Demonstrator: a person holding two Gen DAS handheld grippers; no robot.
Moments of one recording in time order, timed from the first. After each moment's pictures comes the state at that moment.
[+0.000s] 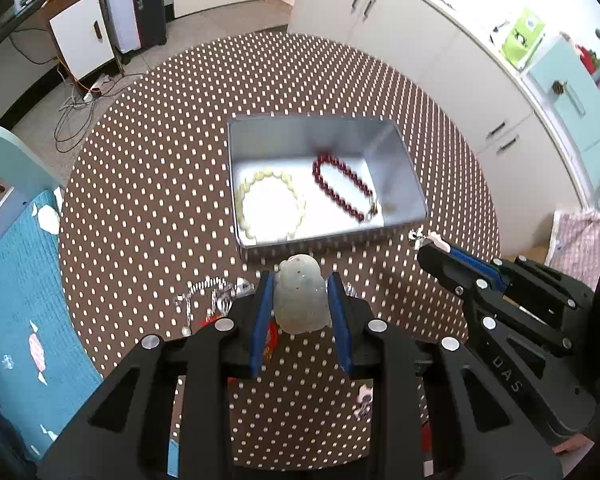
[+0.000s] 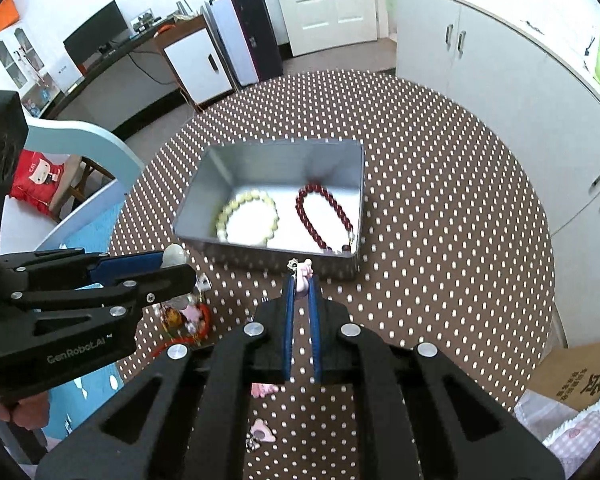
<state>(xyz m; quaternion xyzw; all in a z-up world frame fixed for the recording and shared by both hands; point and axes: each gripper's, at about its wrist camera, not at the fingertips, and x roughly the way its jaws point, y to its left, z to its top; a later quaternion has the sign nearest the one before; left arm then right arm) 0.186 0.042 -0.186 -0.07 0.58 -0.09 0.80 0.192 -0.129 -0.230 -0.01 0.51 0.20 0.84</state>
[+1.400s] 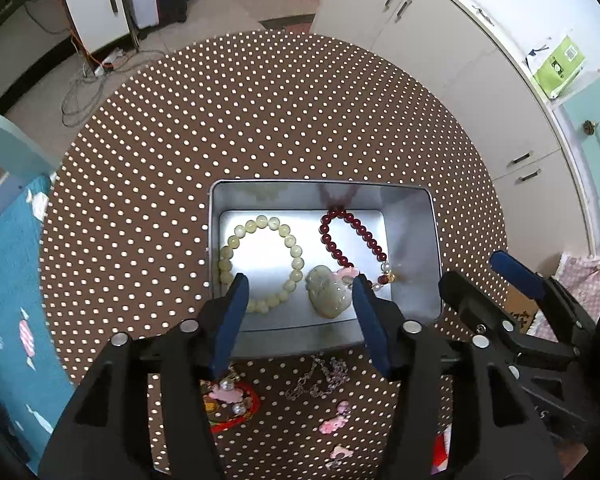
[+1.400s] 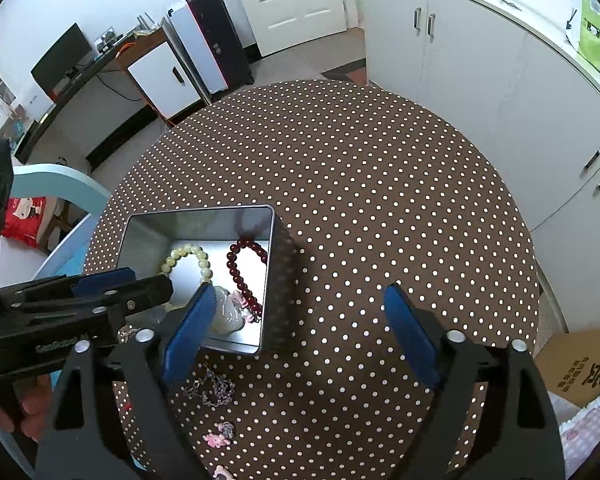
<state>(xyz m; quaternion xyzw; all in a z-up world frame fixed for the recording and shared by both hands) 0.258 0.034 -0.241 -0.10 0.61 -0.05 0.78 0.258 -0.170 -0.232 0.03 0.53 0.15 0.83</state>
